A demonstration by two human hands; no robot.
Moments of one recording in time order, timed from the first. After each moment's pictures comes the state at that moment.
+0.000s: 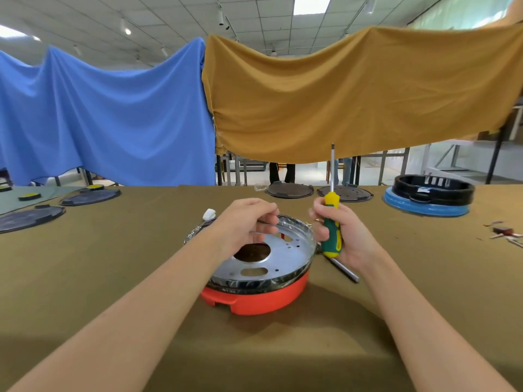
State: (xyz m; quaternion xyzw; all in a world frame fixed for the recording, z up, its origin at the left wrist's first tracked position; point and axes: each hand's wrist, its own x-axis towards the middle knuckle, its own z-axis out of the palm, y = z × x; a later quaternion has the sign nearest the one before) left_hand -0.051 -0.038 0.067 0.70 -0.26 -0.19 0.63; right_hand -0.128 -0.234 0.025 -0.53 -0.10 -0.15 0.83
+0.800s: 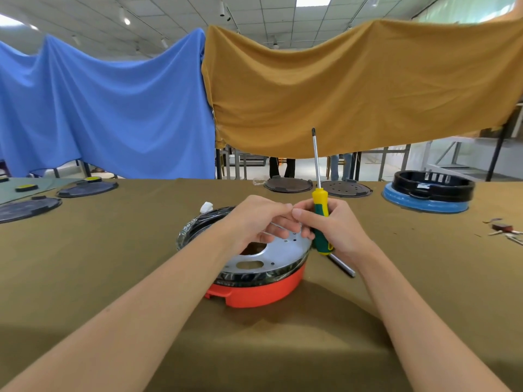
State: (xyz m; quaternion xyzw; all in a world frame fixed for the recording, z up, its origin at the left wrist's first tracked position) left_hand -0.067 -0.055 0.068 0.76 -0.29 -0.19 0.55; right_hand -0.133 -0.225 0.026 -0.72 -0.08 -0.23 0.65
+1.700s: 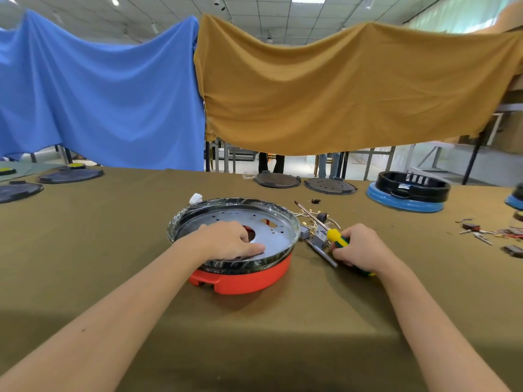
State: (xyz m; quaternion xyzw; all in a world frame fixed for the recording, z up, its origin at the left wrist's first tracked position) left_hand -0.051 -0.026 0.033 0.92 -0.37 -0.05 0.07; right_hand -0.170 -0.288 0.000 -0.92 0.25 -0.11 0.27
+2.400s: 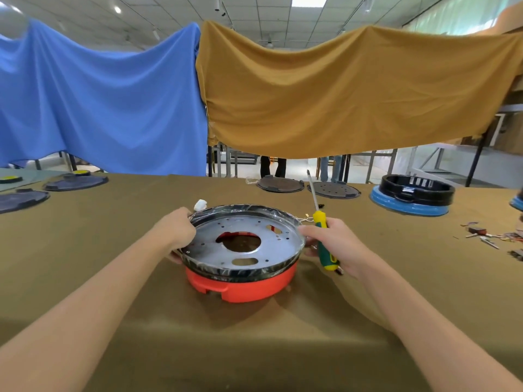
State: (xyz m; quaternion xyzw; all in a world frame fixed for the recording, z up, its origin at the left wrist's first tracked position) left_hand -0.009 0.035 0.044 0.95 -0.12 -0.03 0.29; right_hand -0.140 -0.237 0.008 -0.75 0.14 -0.16 0.63
